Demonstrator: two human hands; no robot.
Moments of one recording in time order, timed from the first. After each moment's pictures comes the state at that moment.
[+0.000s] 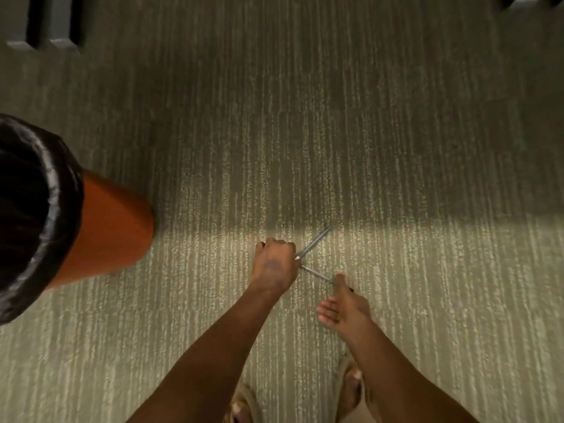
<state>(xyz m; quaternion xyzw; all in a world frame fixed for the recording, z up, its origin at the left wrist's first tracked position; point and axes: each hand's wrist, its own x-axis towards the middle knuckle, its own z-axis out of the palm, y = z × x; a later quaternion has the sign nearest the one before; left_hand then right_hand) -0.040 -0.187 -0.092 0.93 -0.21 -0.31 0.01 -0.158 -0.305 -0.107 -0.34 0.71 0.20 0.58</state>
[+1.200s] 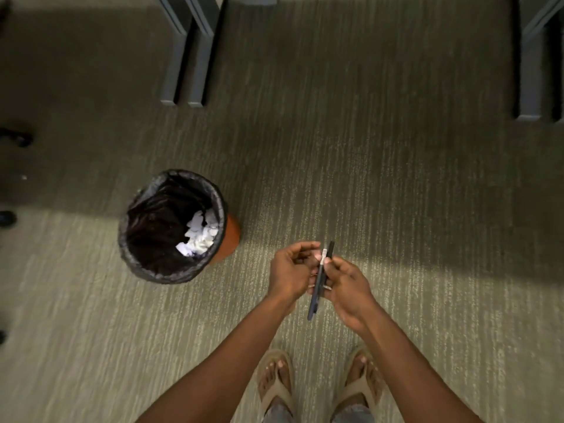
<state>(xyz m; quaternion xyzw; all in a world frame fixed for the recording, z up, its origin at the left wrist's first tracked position) -0.015 -0.147 0.202 0.71 0.22 -0.29 0.60 -0.061 -0.259 0.186 -0.43 0.38 0.21 0.79</state>
